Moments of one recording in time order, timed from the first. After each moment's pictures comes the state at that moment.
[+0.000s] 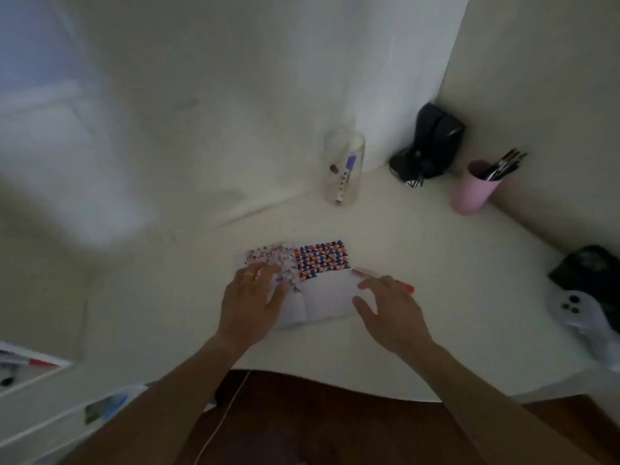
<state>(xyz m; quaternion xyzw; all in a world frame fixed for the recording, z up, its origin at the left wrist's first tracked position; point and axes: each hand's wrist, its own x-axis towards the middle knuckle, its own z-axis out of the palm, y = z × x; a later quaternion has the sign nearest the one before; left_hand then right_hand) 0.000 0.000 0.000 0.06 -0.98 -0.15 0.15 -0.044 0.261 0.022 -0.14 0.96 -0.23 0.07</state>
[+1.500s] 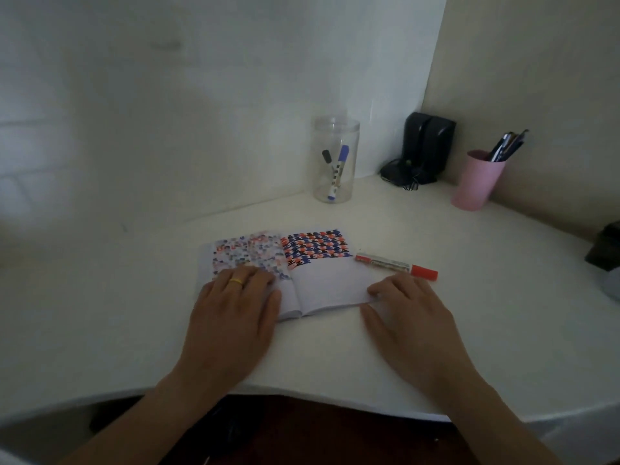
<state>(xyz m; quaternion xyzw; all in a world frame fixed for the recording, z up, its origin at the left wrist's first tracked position) 0.020 0.006 -0.087 -0.01 -0.96 -0.04 0.28 -0.022 0.263 -0.077 -0.18 0.96 -0.16 -0.17</state>
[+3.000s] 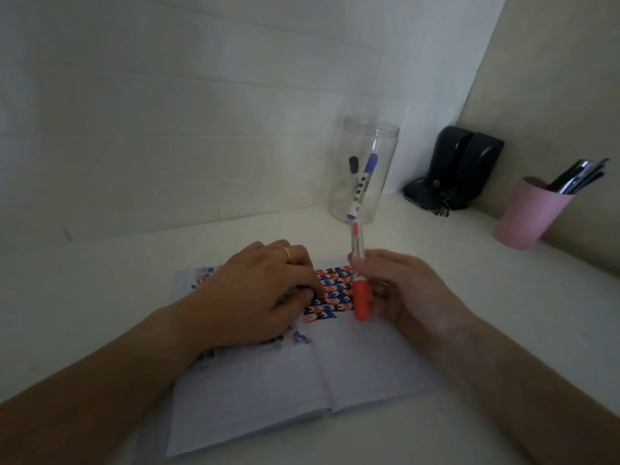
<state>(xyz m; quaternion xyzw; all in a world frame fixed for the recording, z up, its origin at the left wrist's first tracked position) -0.117 -0.040 -0.064 -0.27 -0.94 -0.14 0.17 -0.151 0.182 -0.044 -0.10 0.68 -0.71 0.18</state>
